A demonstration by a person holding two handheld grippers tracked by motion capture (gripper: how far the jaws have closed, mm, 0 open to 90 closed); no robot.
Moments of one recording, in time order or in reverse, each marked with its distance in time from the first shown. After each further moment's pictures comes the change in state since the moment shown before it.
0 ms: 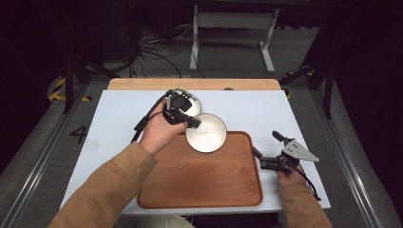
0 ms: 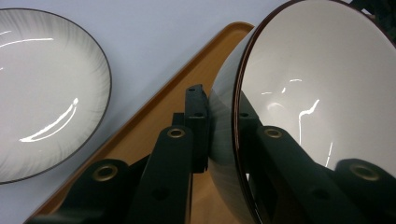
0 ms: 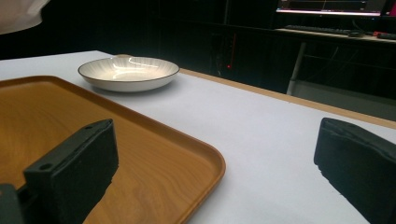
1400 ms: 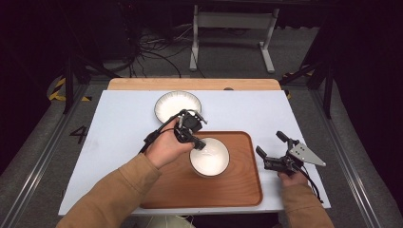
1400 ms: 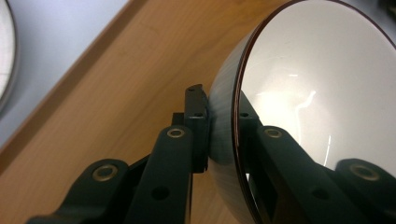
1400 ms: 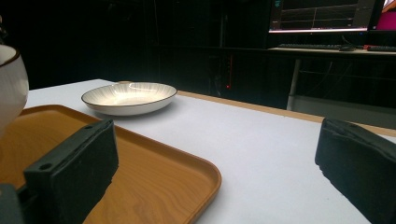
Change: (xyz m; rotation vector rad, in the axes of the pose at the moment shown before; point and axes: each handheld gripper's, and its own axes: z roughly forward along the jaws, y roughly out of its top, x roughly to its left) left arm -0.022 -0.025 0.047 0.194 -0.057 0.082; right arm -0.005 -0.005 -0.010 -0.105 -0.007 0.062
